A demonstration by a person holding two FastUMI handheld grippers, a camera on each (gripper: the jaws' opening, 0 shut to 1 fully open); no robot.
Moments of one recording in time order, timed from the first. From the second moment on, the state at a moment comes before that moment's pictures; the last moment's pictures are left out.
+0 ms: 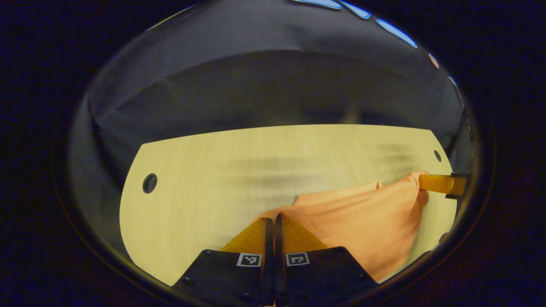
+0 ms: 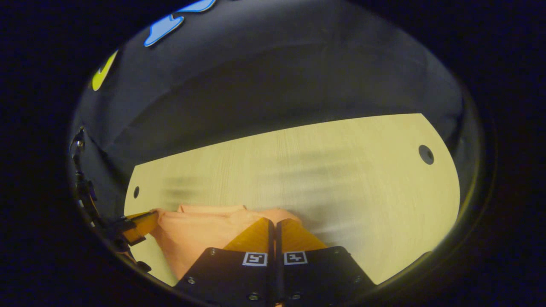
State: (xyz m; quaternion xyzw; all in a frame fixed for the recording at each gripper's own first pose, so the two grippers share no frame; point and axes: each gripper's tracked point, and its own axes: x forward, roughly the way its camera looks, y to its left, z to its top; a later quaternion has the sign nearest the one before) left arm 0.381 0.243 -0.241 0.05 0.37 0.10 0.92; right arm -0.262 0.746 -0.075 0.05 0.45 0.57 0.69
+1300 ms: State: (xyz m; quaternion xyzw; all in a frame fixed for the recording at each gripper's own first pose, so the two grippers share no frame) left arm 0.308 0.193 -0.157 0.00 0.29 0.09 0.95; right arm -0.277 0.651 0.004 0.08 0.39 0.57 0.72
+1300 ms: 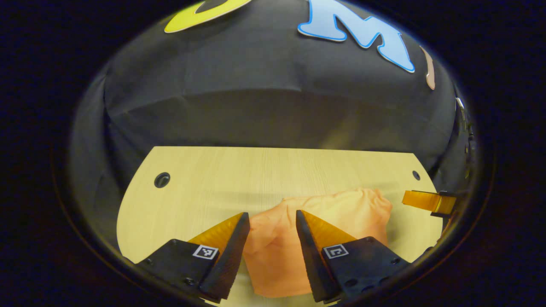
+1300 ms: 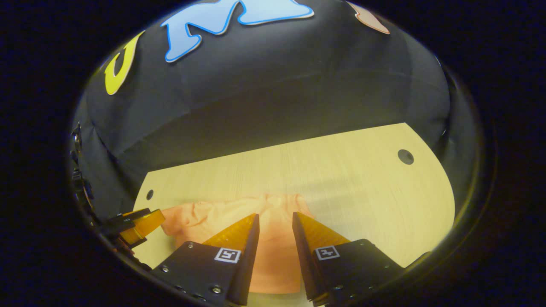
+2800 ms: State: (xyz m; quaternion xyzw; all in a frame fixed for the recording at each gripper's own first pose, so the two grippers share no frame) left arm 0.051 0.058 0.014 0.06 0.12 0.02 0.99; right arm -0.272 0.341 0.123 0.20 0.17 0.51 0.82
